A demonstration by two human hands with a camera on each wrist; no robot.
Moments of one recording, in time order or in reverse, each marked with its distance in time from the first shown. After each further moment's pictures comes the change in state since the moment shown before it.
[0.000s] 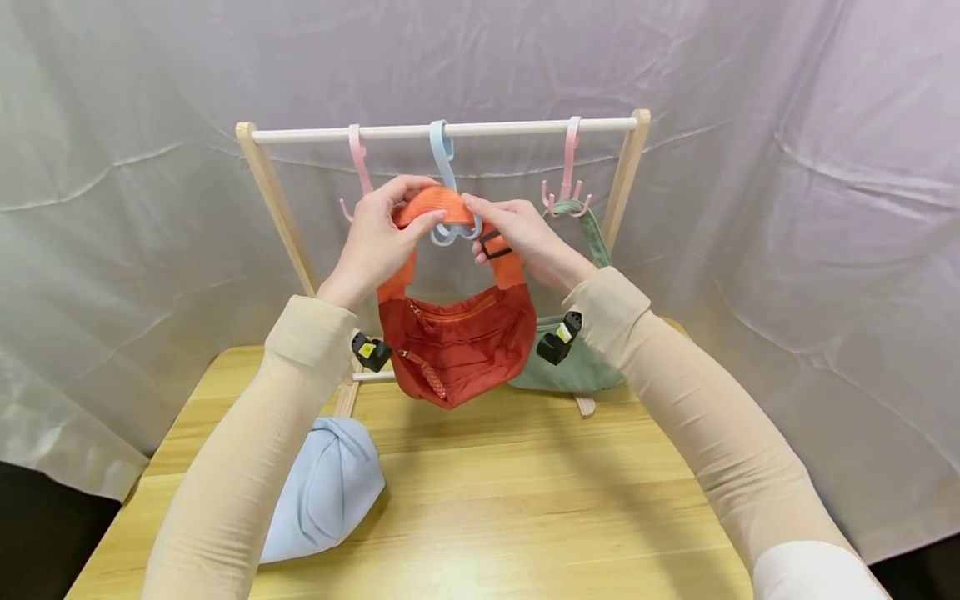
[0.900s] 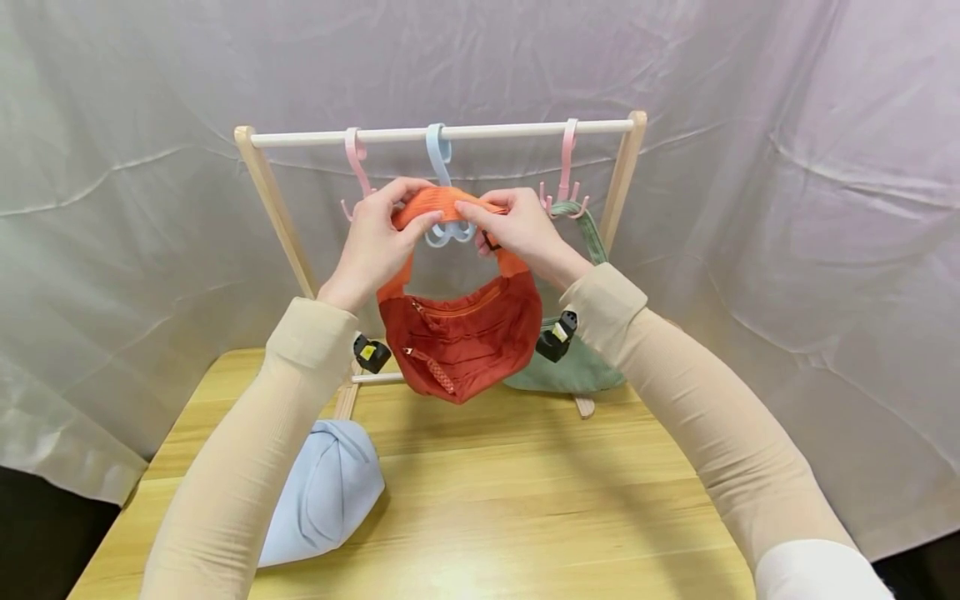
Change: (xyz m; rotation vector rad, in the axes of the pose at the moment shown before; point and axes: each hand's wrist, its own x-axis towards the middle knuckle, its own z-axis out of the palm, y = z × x) left_hand 0.001 -0.002 0.000 0.080 0.019 0.017; right_hand 0.000 -0.005 0.001 -0.227 0.094 -0.215
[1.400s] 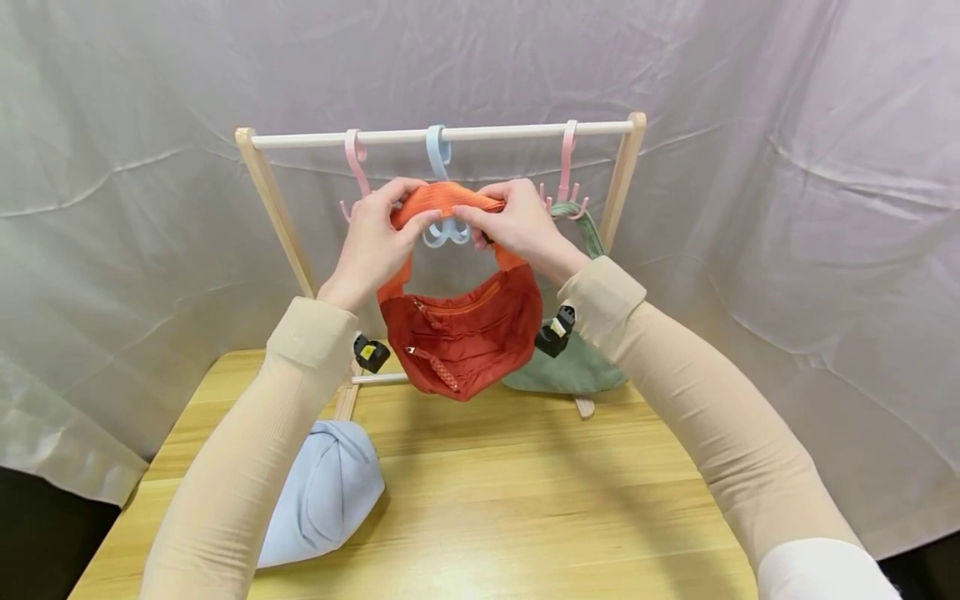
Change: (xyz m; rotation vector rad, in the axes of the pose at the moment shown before) left_hand 0.001 -0.001 -0.001 0.041 0.014 0.003; right_hand 0.004 -0.007 0.000 -0.210 0.043 -0.090
